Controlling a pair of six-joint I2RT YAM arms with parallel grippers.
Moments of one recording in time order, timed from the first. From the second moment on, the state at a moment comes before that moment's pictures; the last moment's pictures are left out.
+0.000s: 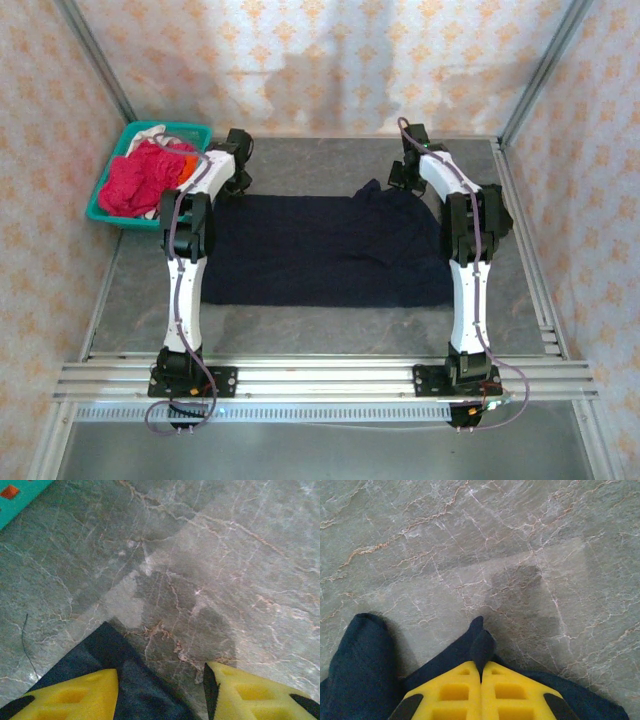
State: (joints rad) left arm -0.05 2.46 2.12 -0.98 -0.31 -0.88; right arm 0.14 2.33 1.97 -0.78 -0.02 0.38
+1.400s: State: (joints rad) left arm -0.07 2.09 1.79 -1.00 -0.32 -0.85; right arm 0.14 1.84 1.51 -0.61 -0.01 0.41
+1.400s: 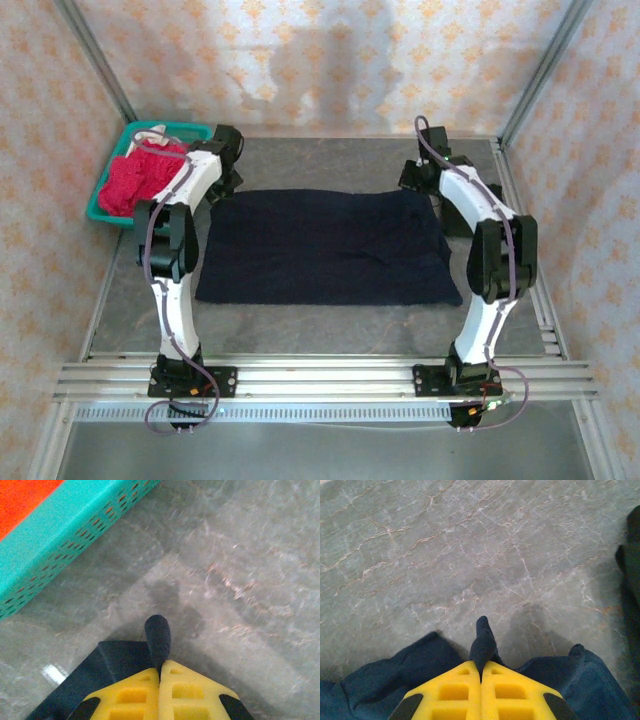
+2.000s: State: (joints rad) left arm -0.08 1.73 1.40 -0.94 -0.32 -0.83; right arm 0.14 1.41 1.14 -0.62 -0.01 0.41
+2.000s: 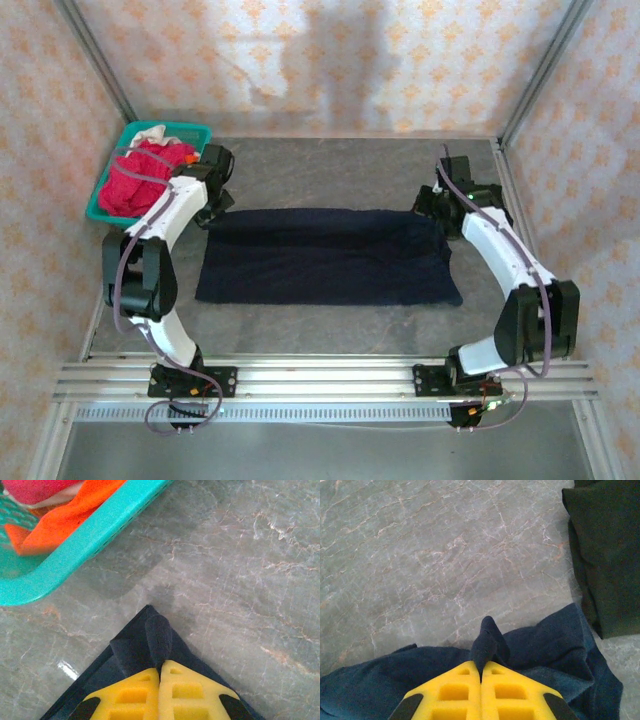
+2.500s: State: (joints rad) left arm -0.08 1.57 1.24 -0.93 -0.33 -0.83; right arm 0.15 1.08 0.94 -0.75 -0.03 0.44
